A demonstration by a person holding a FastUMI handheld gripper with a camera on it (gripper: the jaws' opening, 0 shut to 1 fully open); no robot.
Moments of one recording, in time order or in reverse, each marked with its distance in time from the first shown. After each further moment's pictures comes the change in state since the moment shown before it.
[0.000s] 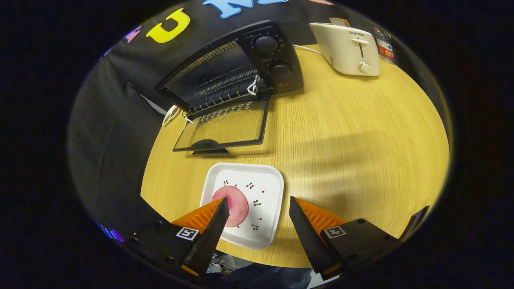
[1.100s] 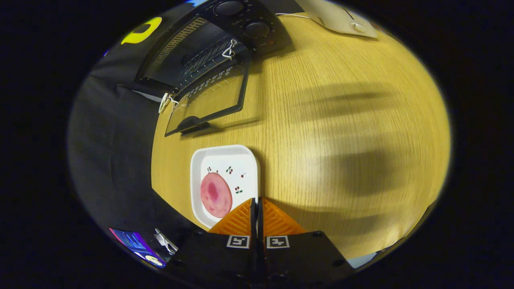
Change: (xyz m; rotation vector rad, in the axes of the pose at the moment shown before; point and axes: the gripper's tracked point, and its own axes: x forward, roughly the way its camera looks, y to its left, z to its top) arm 0.002 -0.024 -0.010 0.163 0.174 0.138
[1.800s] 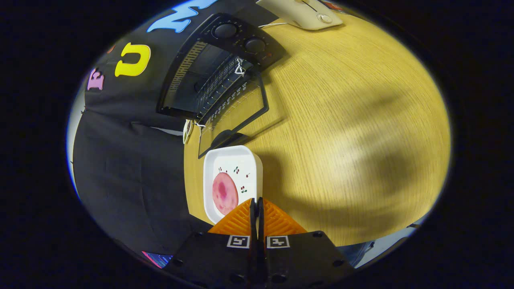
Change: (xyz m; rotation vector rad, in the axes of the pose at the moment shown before) arm 0.014 0.012 -0.008 0.198 -0.194 0.161
